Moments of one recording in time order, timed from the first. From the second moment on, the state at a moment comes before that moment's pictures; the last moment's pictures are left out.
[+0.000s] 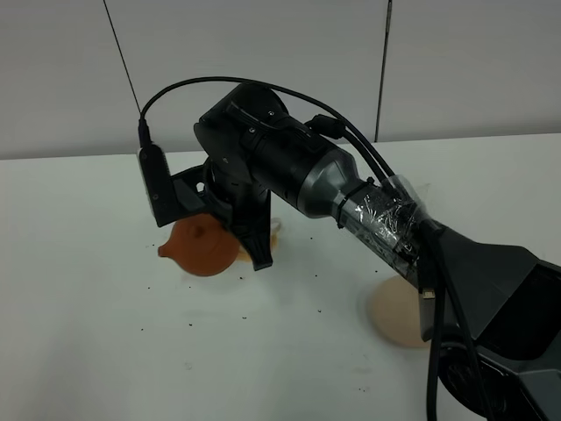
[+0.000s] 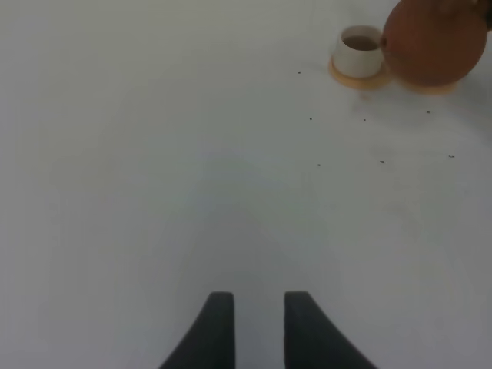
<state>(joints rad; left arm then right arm) 0.04 -0.01 -0.51 0.02 1.05 0.02 0.82 2.48 -2.51 -0.12 1.23 -1.15</state>
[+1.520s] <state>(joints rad) 0.04 -0.01 -0.51 0.02 1.05 0.02 0.60 2.37 -2.24 0.08 1.23 -0.76</state>
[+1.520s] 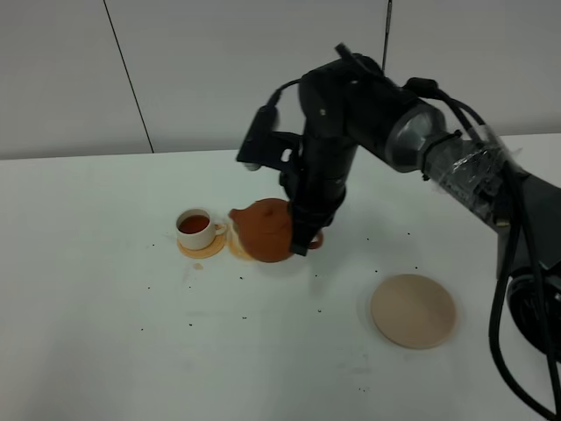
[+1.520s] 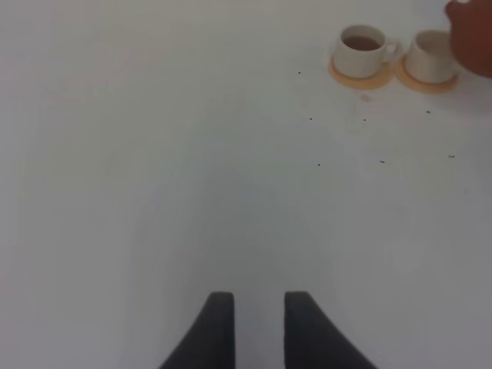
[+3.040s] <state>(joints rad) 0.04 -0.01 -0.51 0.02 1.05 0.02 0.55 2.37 -2.23 -0.07 1.23 -0.79</state>
